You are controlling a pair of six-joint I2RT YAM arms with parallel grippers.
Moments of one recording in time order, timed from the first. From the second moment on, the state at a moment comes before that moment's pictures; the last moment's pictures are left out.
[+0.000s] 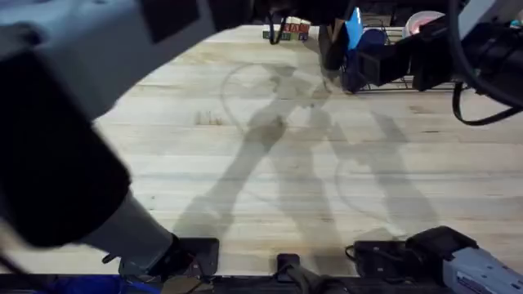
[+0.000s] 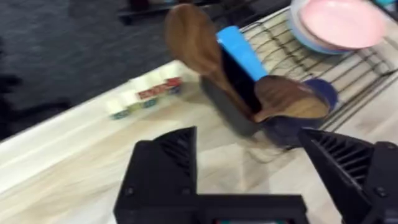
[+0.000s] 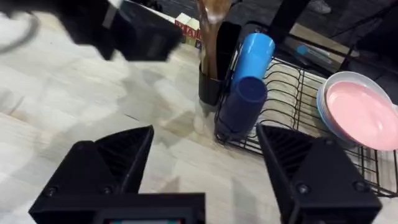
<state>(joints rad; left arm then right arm) -0.52 1.80 1.60 -0.32 0.12 -0.08 0.29 0.94 1.01 -0.54 0.06 -0.15</state>
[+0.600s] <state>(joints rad) -0.41 1.33 1.60 -0.93 -0.15 0.02 0.29 0.94 1.01 -0.54 0.06 -0.15</state>
